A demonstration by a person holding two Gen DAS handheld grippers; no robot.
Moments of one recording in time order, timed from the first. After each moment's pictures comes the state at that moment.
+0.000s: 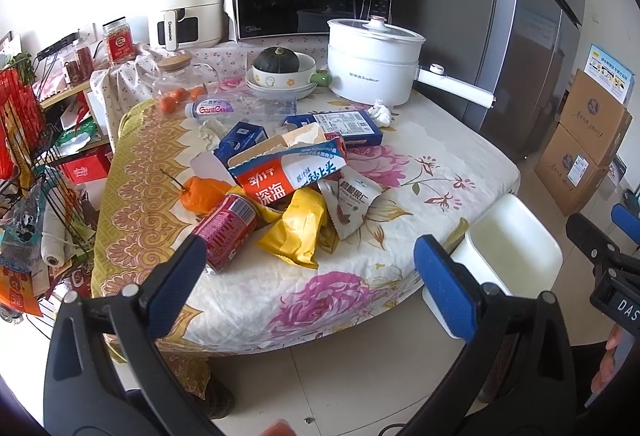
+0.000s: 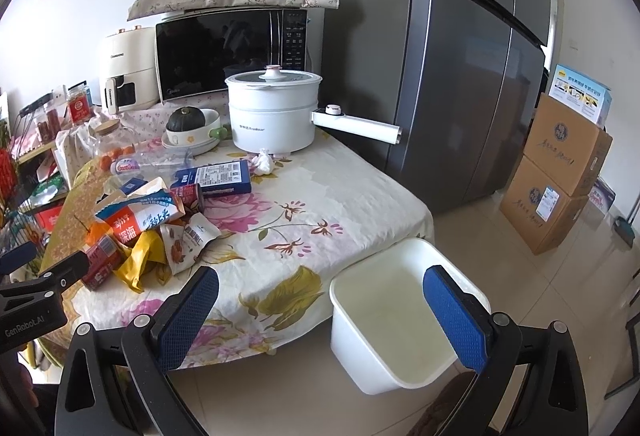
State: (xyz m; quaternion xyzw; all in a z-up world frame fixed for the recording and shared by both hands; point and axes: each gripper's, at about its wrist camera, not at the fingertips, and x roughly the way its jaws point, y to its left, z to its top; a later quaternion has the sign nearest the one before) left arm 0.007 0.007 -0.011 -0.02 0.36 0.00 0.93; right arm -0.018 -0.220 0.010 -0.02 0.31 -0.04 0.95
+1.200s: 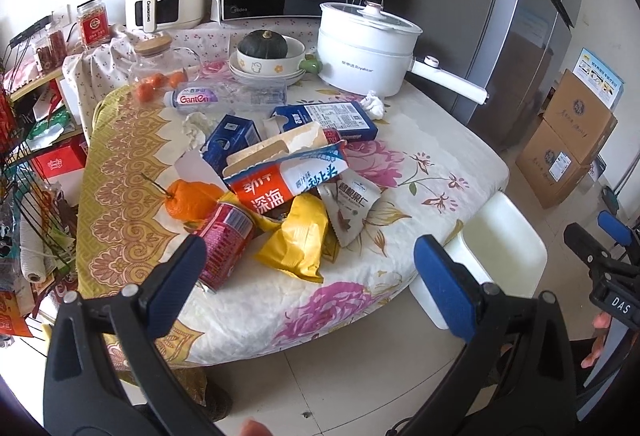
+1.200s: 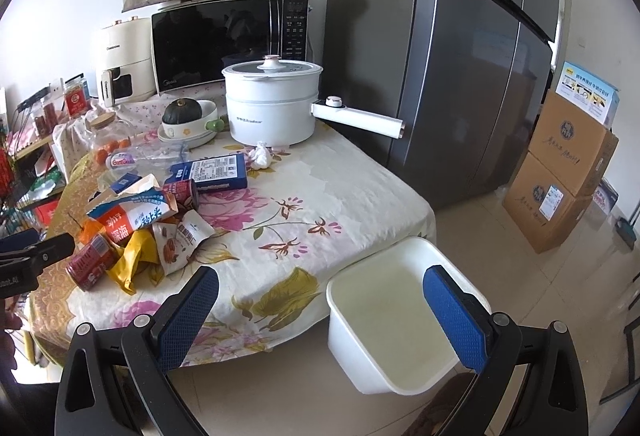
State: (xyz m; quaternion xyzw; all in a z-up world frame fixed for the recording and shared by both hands) left arm 0.042 0.034 -0.008 -0.04 0.40 -0.05 0.92; right arm 0.007 -0.226 0.013 -0.04 0.35 -0.04 0.93
